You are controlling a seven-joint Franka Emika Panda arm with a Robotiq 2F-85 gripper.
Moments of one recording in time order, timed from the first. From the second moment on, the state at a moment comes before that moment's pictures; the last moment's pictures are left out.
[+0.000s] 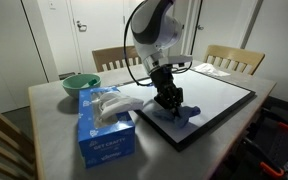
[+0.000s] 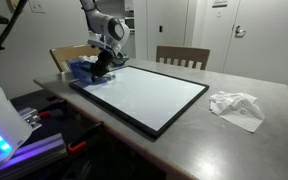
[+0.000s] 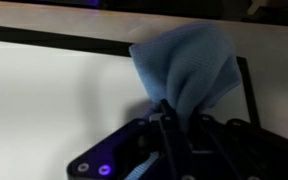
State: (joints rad) arm 0.17 0.68 0.14 -1.90 0.19 1.83 0.12
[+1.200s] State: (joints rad) arm 0.17 0.56 0.04 -2.09 0.13 1.91 0.17
